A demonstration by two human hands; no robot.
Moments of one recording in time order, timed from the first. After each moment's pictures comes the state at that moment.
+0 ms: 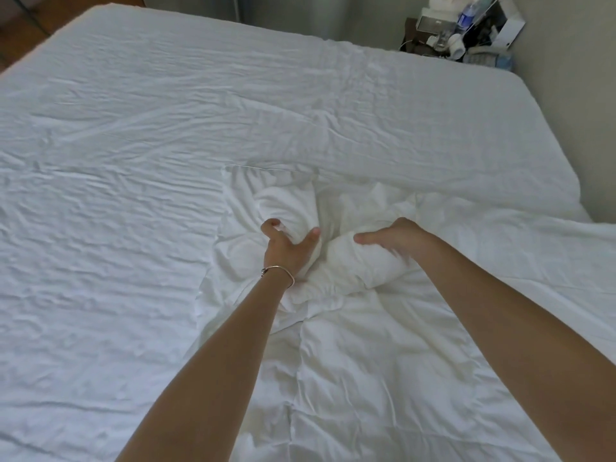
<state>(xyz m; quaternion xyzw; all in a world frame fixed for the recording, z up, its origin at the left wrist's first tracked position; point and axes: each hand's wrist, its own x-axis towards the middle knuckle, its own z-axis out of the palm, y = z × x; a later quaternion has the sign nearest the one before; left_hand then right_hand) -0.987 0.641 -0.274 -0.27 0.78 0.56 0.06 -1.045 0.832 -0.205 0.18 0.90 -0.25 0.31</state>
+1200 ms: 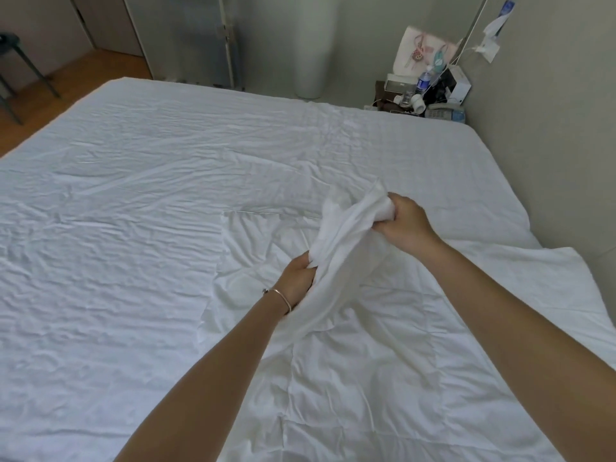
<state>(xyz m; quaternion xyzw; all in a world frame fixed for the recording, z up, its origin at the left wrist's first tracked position) -0.954 0.663 -0.178 -0.06 0.67 0.72 0.15 -1.024 0.858 -0.088 -0.02 0.94 -0.34 0.00</state>
